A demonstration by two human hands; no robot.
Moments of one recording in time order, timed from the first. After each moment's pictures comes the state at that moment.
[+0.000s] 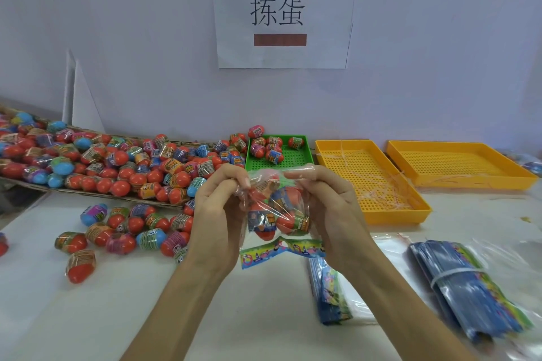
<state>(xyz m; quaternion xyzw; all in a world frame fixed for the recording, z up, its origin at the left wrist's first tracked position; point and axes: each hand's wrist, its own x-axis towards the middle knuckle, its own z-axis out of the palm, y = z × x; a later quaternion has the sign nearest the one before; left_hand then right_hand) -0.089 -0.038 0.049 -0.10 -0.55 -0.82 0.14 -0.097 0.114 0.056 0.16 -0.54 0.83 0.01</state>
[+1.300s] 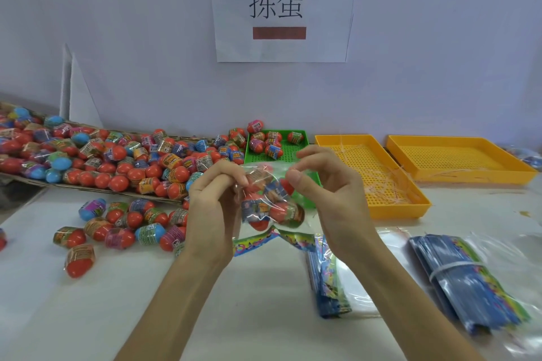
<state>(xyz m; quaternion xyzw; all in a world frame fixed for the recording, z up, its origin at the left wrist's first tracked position) -0.091 -0.039 0.050 -0.07 -0.53 -0.83 0.15 -0.103 0.120 0.053 0.18 -0.63 0.74 0.14</state>
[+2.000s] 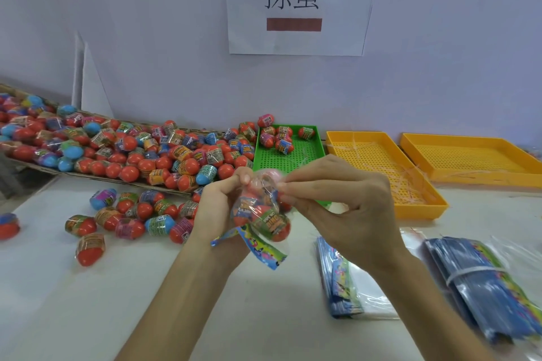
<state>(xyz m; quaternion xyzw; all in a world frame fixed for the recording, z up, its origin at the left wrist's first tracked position) -0.092 -0.044 0.055 0.04 -0.40 -0.92 -0.05 -0.090 0.126 0.063 0.41 -0.73 0.41 0.34</state>
